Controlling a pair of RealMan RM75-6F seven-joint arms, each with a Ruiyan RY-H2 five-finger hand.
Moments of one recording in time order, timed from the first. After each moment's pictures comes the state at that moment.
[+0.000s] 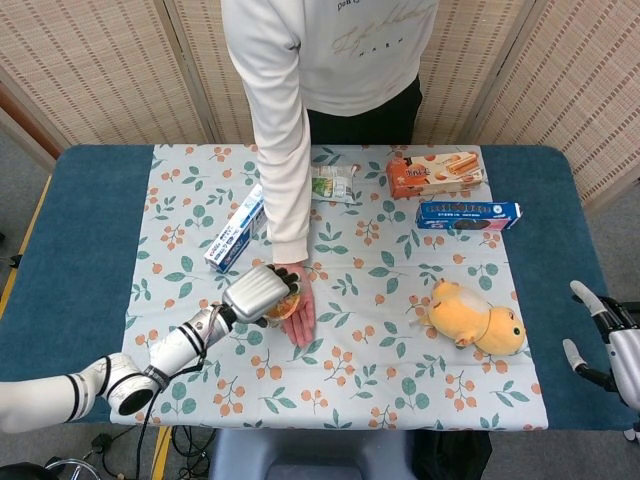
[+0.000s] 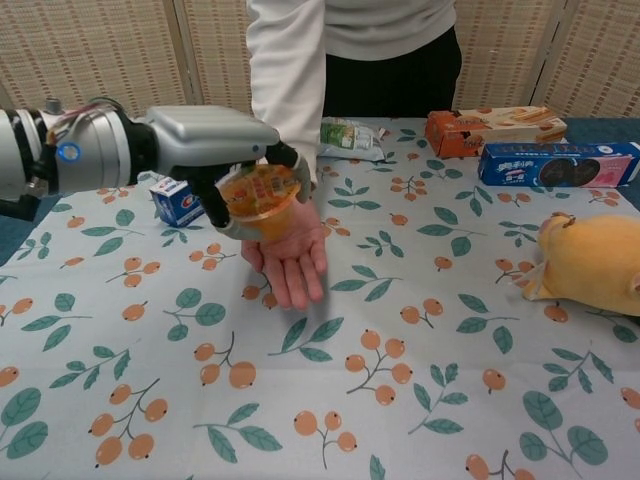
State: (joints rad) left arm -0.98 -1.38 -0.11 -1.53 1.37 0.80 0.21; right arm 0.02 -0.94 0.04 -1.69 -1.58 1.55 0.15
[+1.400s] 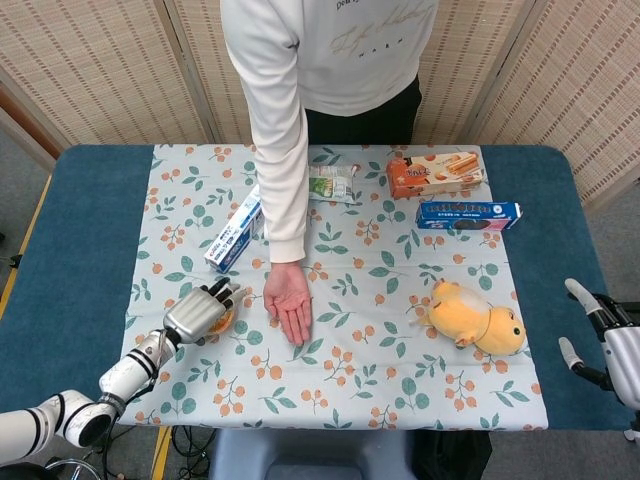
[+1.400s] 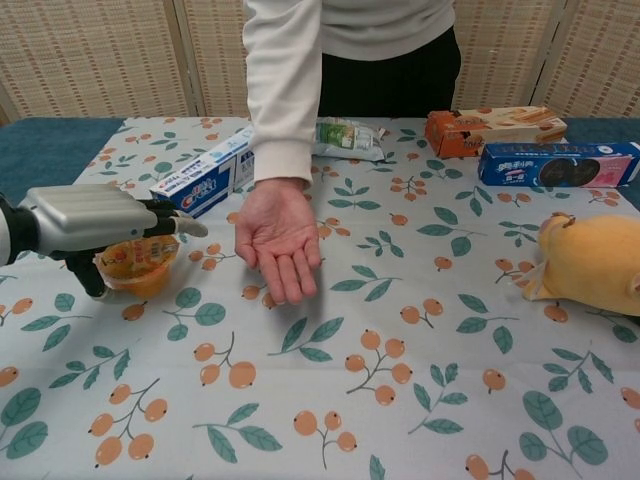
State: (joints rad) left arm -0.78 -1.36 0.02 -1.48 1.27 0.82 0.41; right arm 0.03 -0.93 0.04 -1.72 -1.59 1.55 0.12
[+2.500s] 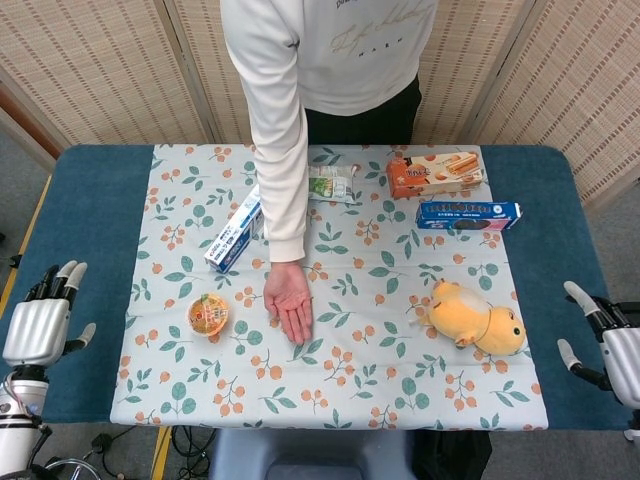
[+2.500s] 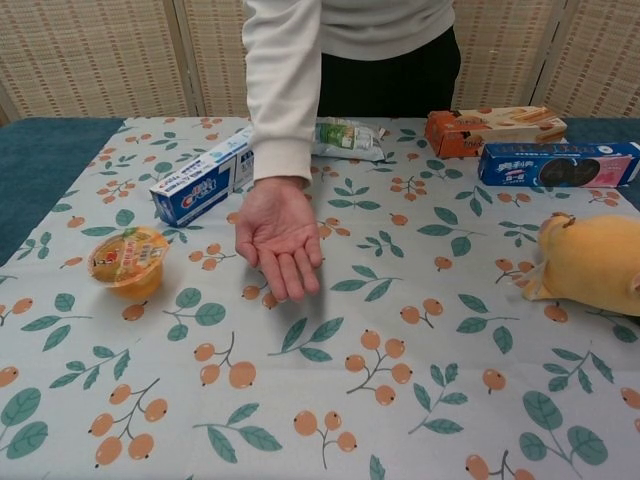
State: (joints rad) left arm -0.34 -1.08 -0.01 -1.80 1.16 1.44 0.38; right arm 0.03 -0.96 0.03 -1.68 -1.58 1.53 0.16
